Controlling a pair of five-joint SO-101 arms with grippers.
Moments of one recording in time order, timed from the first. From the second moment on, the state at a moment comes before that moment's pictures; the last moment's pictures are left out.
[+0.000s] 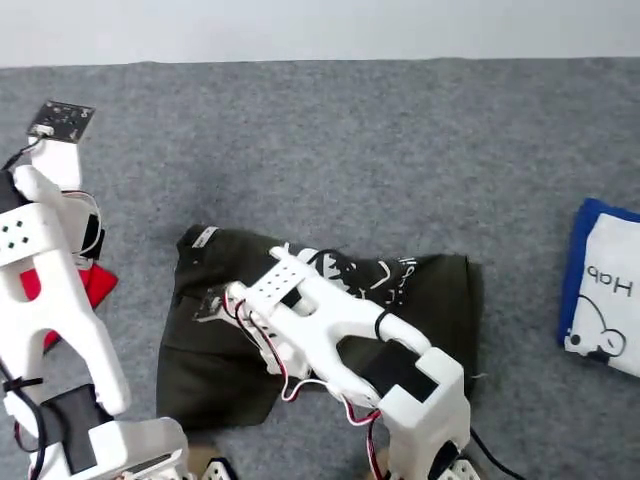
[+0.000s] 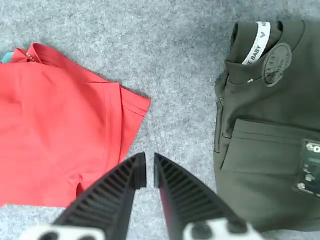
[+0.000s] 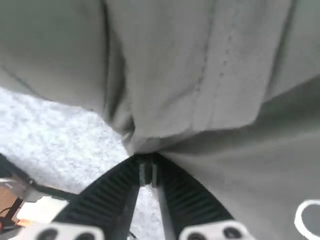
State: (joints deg) left arm -27.9 -5.8 -2.8 99.1 -24.5; right arm -49.4 18.5 11.5 86.3 26.9
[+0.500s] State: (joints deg) left arm -31.6 -6.1 -7.8 99.2 -21.1; right arm -46.1 14.8 2.9 92.3 26.8
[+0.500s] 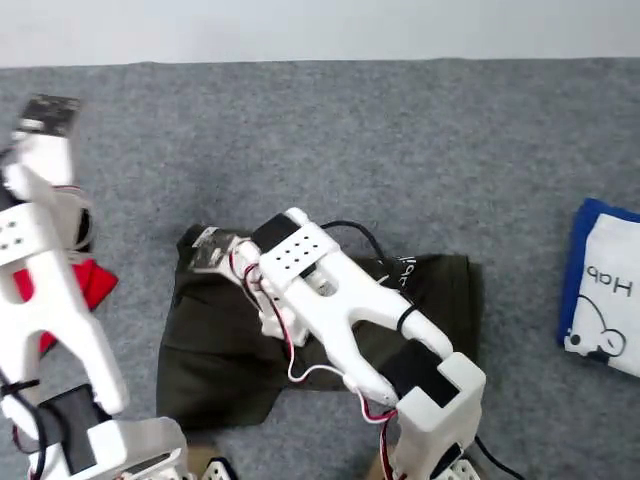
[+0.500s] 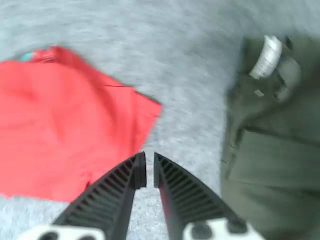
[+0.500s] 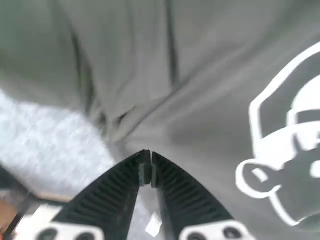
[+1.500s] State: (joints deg) left arm -53.1 -23.9 4.1 99.4 -21.6; right arm -69.2 15.3 2.9 88.5 17.2
